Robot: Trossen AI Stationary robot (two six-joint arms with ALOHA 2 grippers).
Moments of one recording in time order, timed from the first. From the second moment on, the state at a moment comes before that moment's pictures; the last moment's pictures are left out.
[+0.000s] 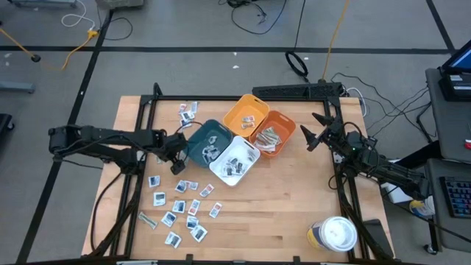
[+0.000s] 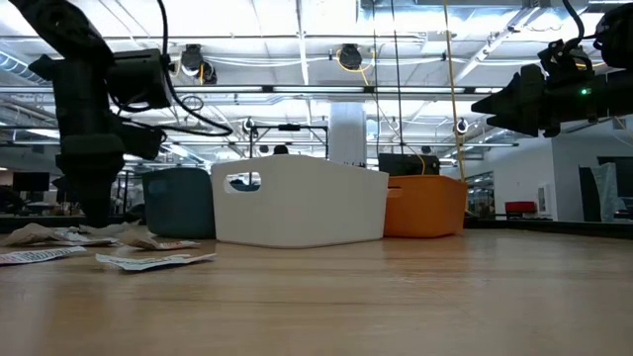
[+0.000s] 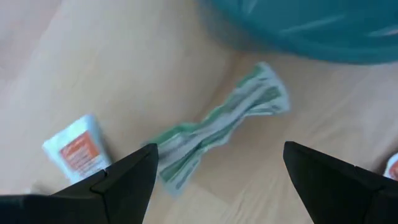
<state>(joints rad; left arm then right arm) 0.23 1.13 0.47 -0.66 0.02 -0.39 -0.42 0.02 0.01 0.08 0.31 0.06</state>
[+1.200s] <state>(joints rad) 0.14 1.13 0.42 -0.65 0.05 -0.62 -0.42 0.02 0.01 0.08 0.31 0.06</state>
